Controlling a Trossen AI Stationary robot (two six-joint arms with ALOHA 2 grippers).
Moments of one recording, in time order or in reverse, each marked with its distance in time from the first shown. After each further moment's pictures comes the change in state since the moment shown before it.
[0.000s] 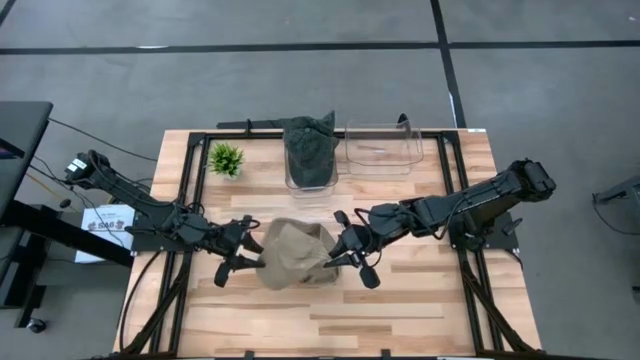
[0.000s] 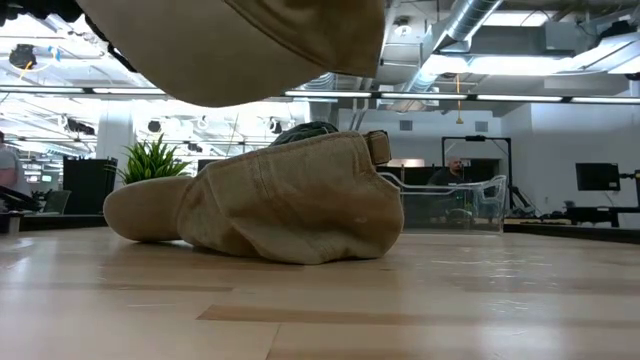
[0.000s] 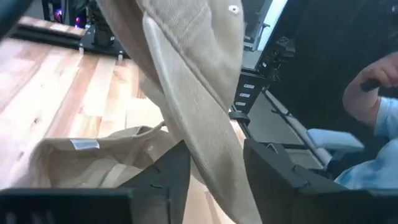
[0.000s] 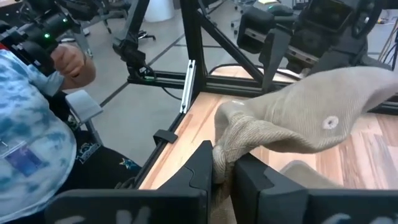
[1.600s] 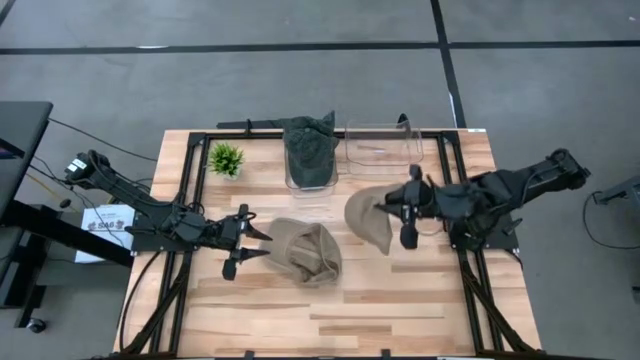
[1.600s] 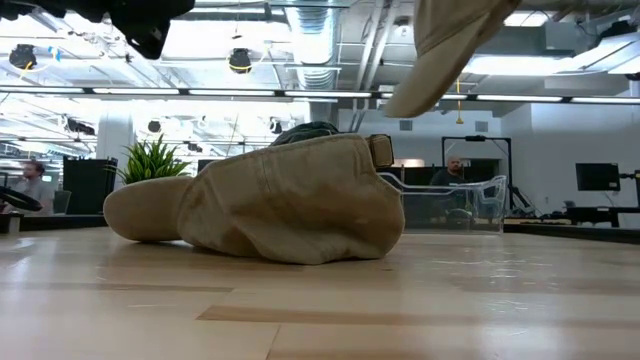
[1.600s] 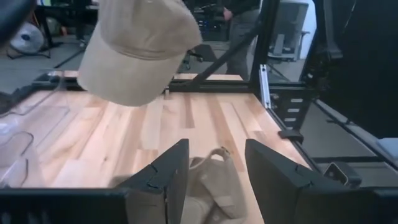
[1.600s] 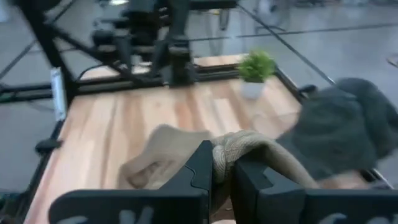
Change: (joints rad) left arm 0.003 0.000 -0.001 0.067 -0.182 0.213; right arm 0.080 -0.441 0.000 -0.569 0.658 0.173
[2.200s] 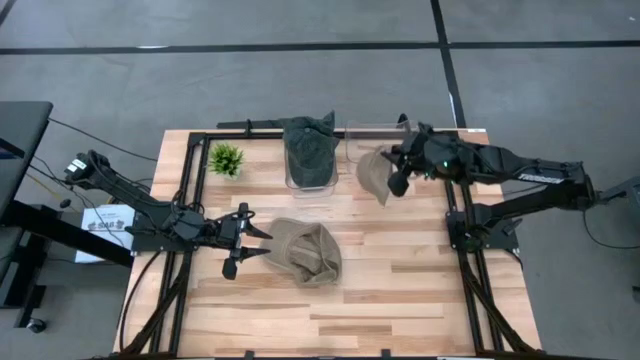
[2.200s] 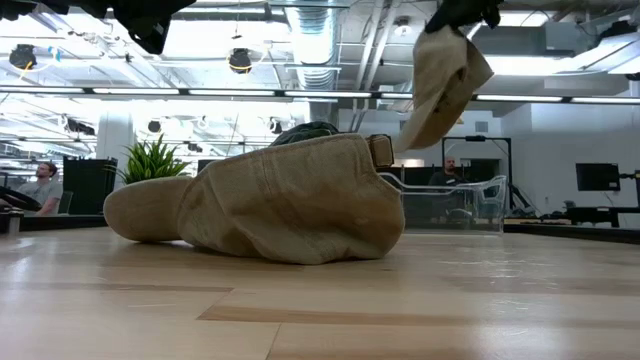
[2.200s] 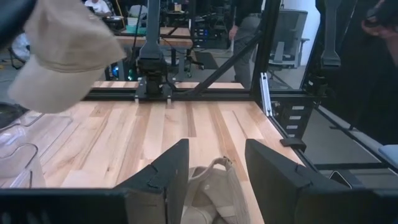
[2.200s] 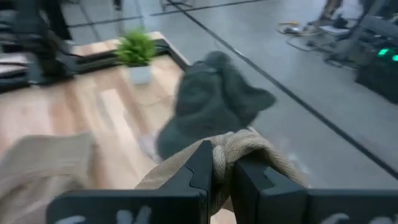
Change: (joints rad) left arm 0.005 0.000 0.000 0.036 -0.006 0.026; right arm -0.455 -0.028 0.000 -0.094 -0.052 -0.106
